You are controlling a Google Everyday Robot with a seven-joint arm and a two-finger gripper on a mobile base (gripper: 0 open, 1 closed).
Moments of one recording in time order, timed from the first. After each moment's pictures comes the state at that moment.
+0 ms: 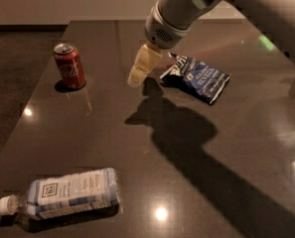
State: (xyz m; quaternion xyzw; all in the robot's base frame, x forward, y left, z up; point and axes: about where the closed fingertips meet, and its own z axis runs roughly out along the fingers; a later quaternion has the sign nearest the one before) arm 0.605 0.003 0.940 -0.59 0.75 0.07 0.28
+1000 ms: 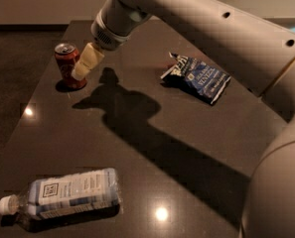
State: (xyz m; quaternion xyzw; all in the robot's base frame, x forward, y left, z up) arm 0.656 0.136 0.918 -0.55 0.76 0.14 0.32
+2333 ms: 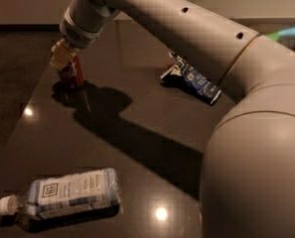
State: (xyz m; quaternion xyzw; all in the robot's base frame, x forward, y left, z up) arm 0.648 0.214 0.920 -0.58 0.74 0.17 0.30
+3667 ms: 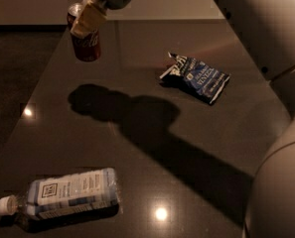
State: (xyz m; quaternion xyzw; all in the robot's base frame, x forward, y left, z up) arm 0.616 0.137 1.028 -0.65 0.64 0.19 0.36
